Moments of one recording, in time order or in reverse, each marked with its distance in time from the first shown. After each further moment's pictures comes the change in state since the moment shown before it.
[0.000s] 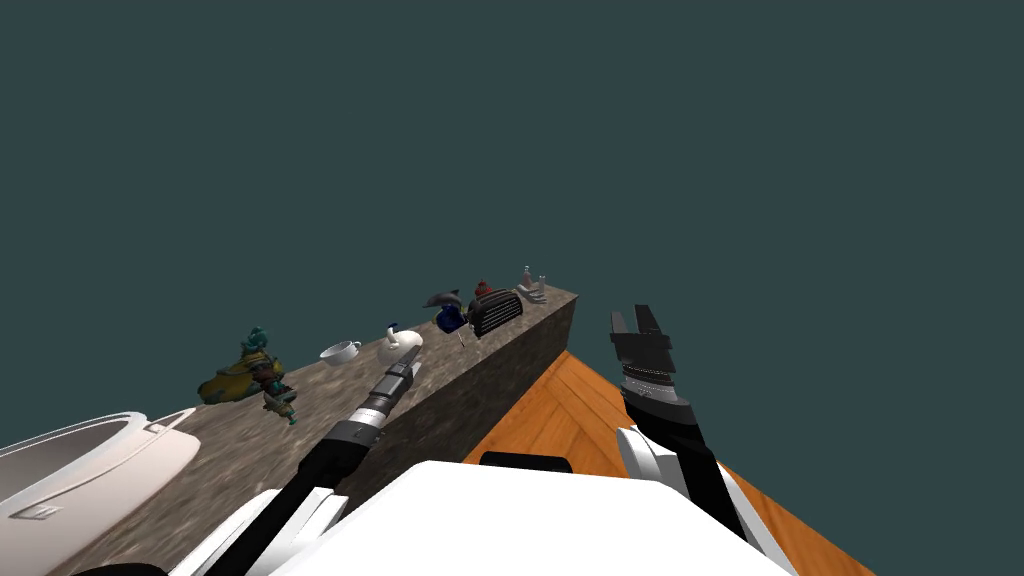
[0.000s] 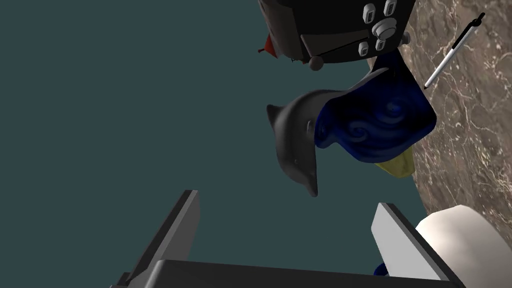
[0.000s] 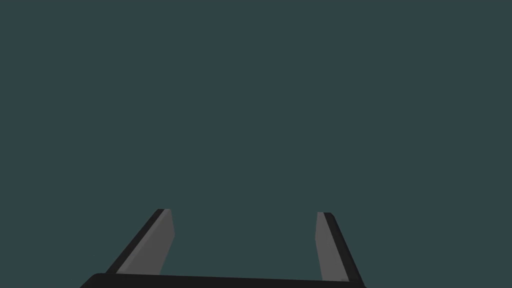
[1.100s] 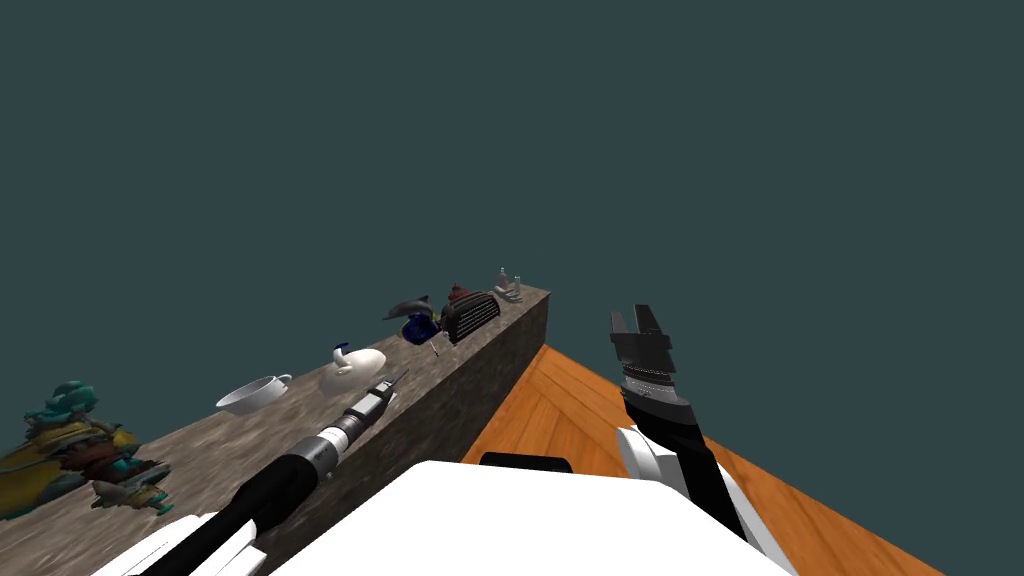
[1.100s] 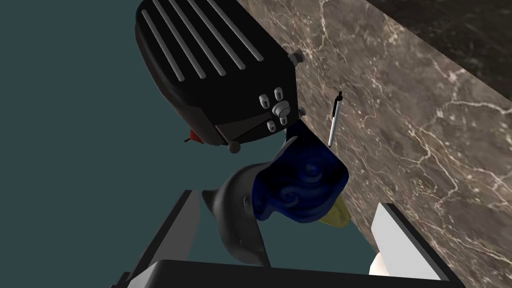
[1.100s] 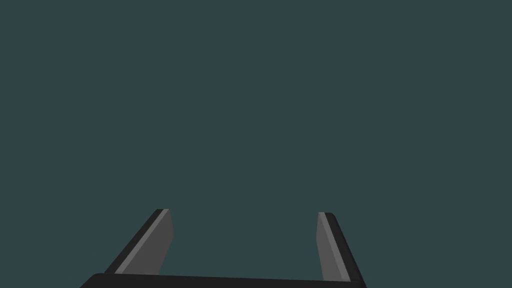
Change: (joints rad) left arm 0.206 0.281 0.091 -0.016 0.108 0.222 0.038; right arm 0.000 0.000 0.000 0.000 0.000 0.000 0.000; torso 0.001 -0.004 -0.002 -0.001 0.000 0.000
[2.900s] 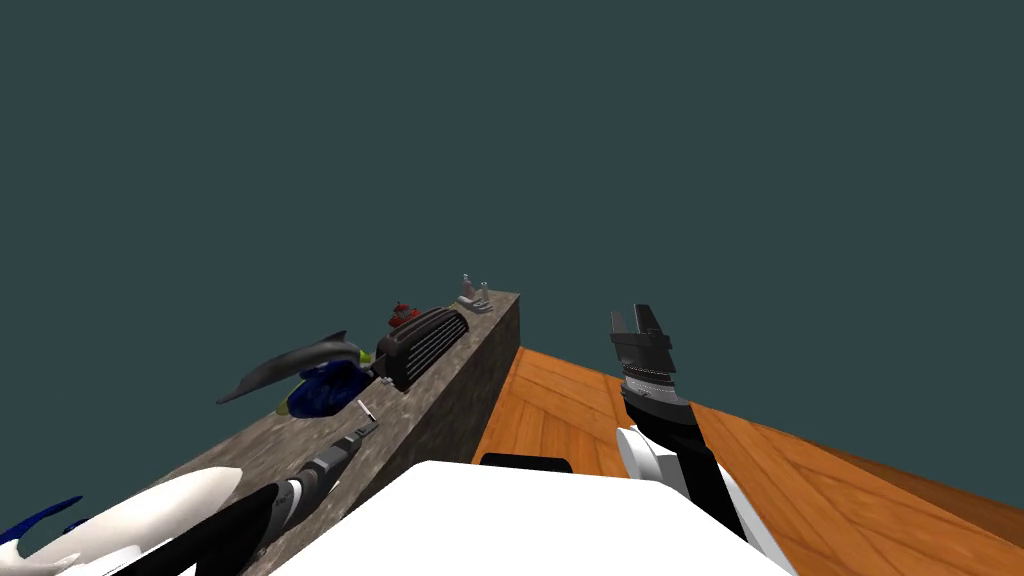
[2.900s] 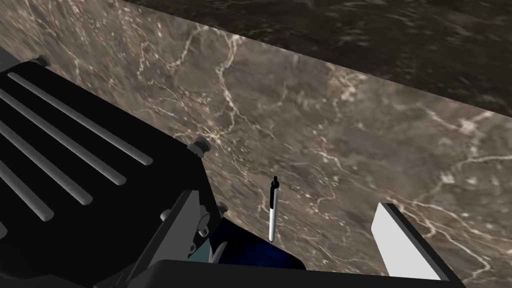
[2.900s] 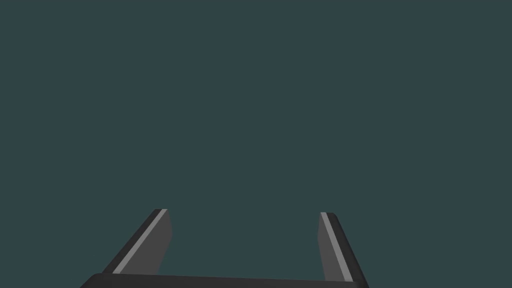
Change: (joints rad) left arm 0.228 0.204 0.037 -0.069 0.175 0.461 0.084; right arm 0.000 0.000 0.000 0.000 0.000 0.000 0.000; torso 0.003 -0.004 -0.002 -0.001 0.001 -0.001
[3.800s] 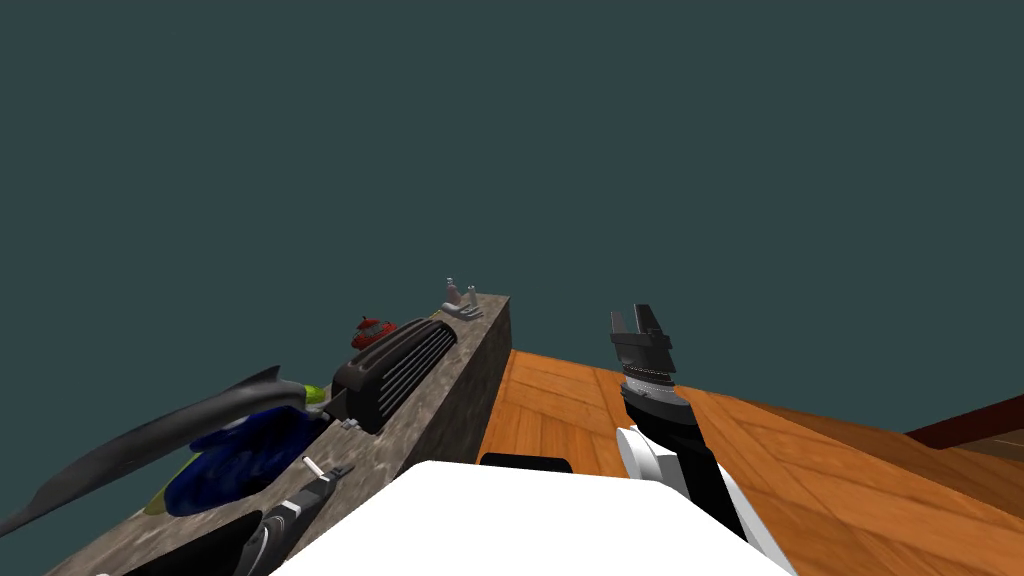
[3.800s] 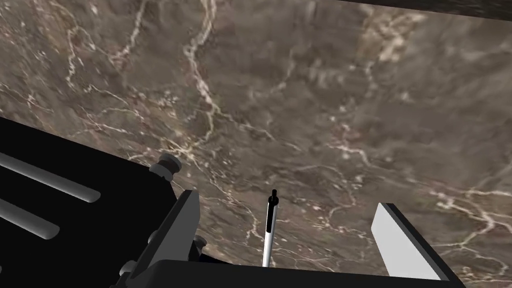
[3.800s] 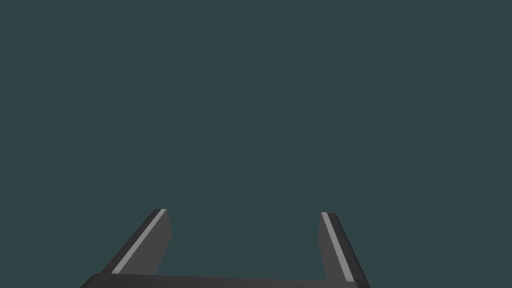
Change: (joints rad) left arm 0.080 0.029 -0.004 -0.033 0.071 0.192 0.035; right arm 0.000 0.000 0.000 0.000 0.000 0.000 0.000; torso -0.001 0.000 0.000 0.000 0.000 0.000
